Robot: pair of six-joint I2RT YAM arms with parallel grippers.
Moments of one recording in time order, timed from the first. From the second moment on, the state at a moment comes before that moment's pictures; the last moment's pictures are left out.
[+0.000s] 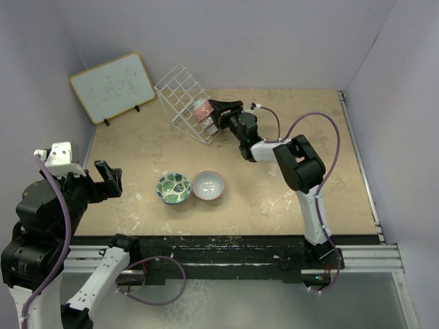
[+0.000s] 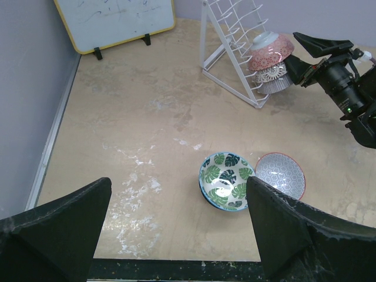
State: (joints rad) left arm -0.22 0.57 1.43 -1.15 -0.21 -0.23; right arm 0.52 2.24 1.35 0.94 0.03 1.64
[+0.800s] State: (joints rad) left arm -0.22 0.57 1.42 -1.13 -0.21 -0.23; right arm 0.54 1.78 0.96 0.61 -0.01 1.28
